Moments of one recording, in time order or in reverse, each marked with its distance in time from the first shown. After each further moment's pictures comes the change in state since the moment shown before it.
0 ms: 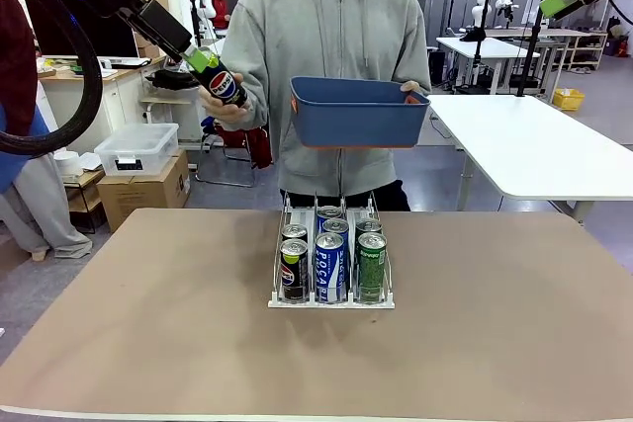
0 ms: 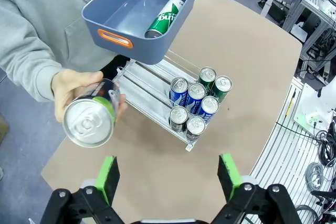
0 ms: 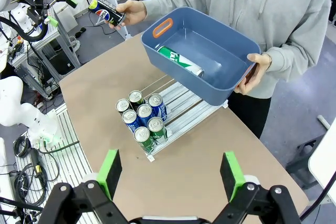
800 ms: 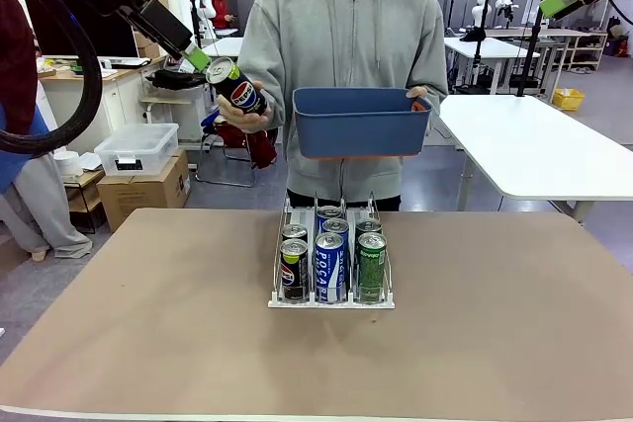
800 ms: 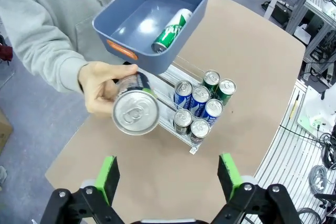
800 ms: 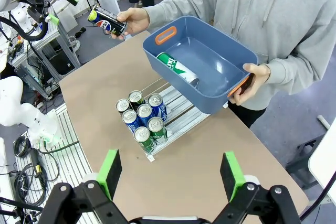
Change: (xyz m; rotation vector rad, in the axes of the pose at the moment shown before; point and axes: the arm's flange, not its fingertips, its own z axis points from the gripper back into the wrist) left arm 0.003 0.002 0.002 0.027 -0.017 -0.006; right arm 0.000 0.000 0.000 0.000 0.000 0.000
